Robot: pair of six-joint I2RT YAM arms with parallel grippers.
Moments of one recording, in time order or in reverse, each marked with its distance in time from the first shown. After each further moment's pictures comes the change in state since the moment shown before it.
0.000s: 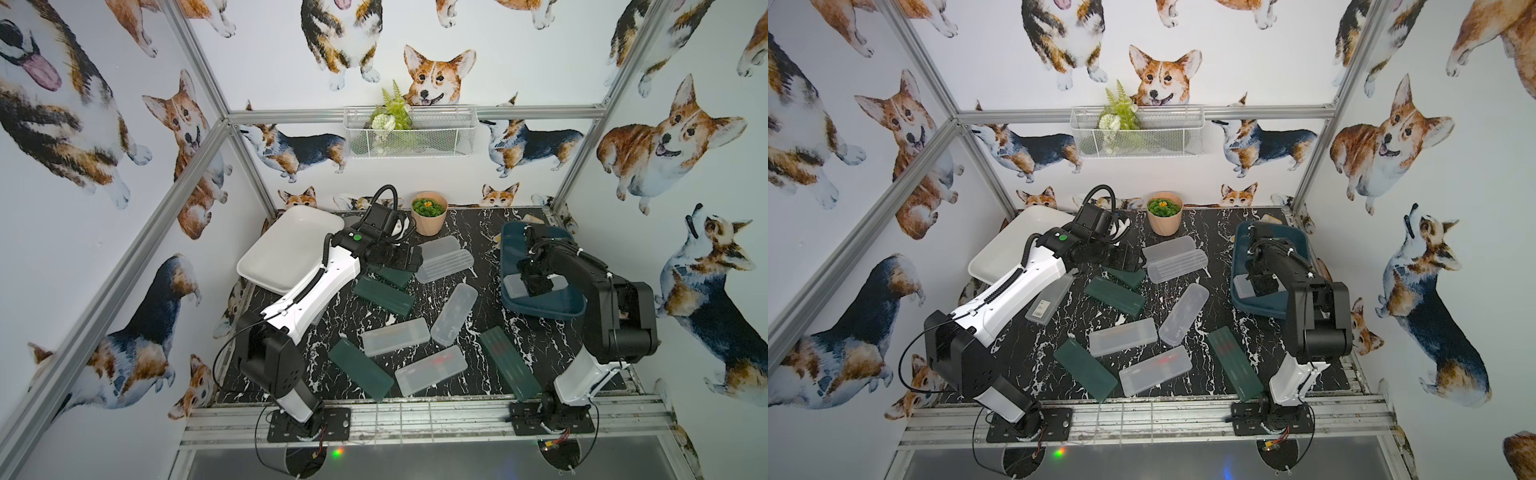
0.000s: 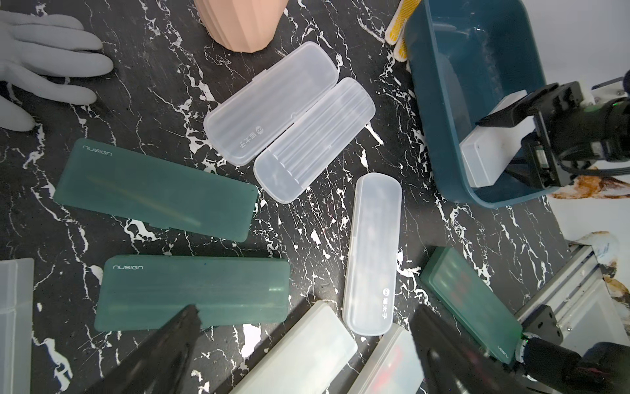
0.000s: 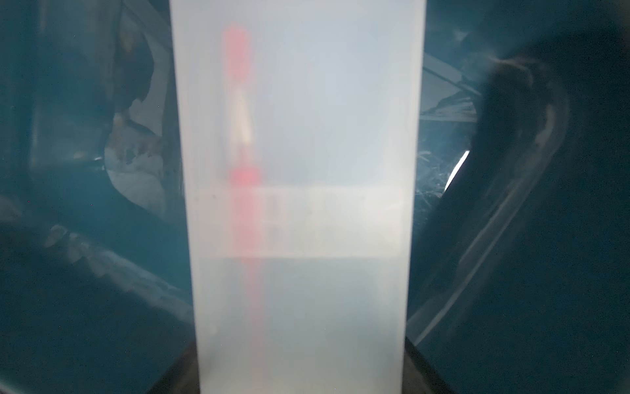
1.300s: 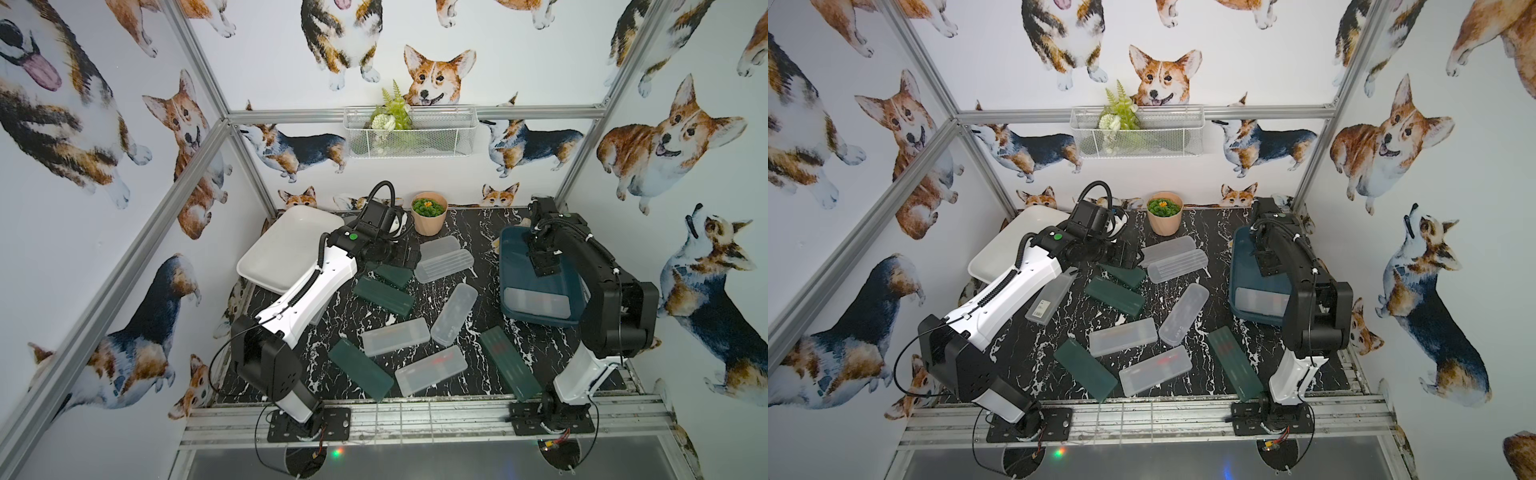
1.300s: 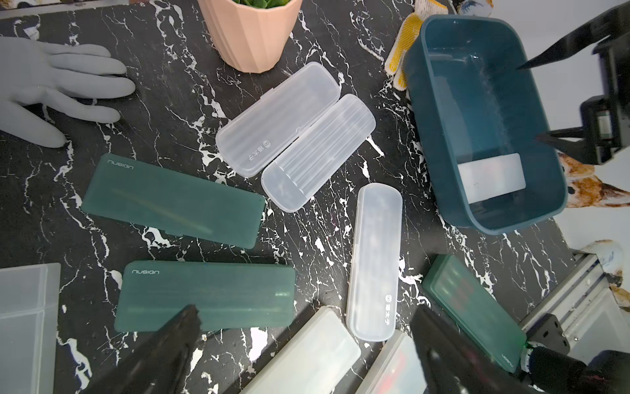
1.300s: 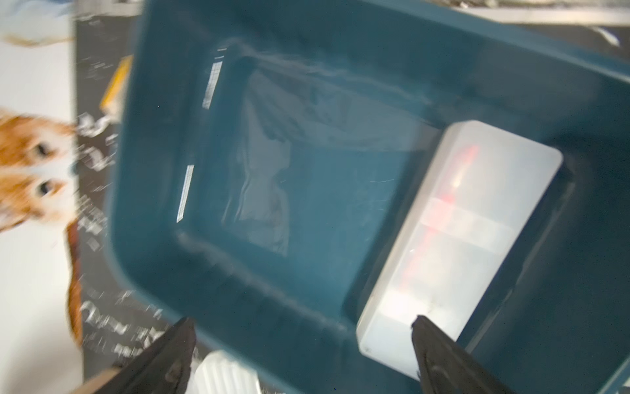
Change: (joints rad) left arm 0.011 -0.016 0.022 -0.003 -0.023 0.010; right arm 0.029 0.014 0.348 -0.177 0.082 -0.066
